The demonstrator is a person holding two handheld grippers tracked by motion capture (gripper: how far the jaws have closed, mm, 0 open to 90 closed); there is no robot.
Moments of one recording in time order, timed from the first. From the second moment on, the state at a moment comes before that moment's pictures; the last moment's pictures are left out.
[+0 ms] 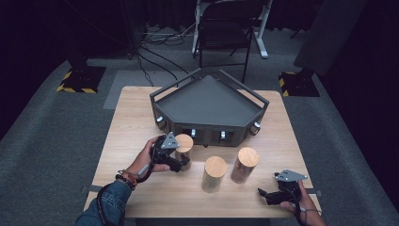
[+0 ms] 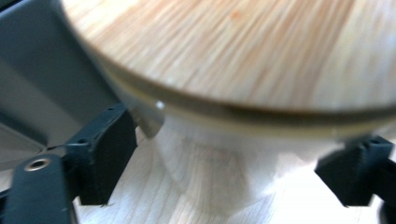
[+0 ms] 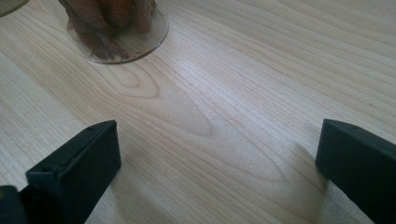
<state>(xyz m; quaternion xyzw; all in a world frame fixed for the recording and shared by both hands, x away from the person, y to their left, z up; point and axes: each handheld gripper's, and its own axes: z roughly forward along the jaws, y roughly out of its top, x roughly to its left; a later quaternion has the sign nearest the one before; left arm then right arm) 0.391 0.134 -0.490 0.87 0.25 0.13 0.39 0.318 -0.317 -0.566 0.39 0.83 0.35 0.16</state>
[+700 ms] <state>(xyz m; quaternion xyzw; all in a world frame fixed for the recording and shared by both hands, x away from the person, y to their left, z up) 0.393 0.129 -0.490 0.87 0.24 0.13 0.41 0.318 -0.317 -0.566 0.39 0.83 0.35 0.16</state>
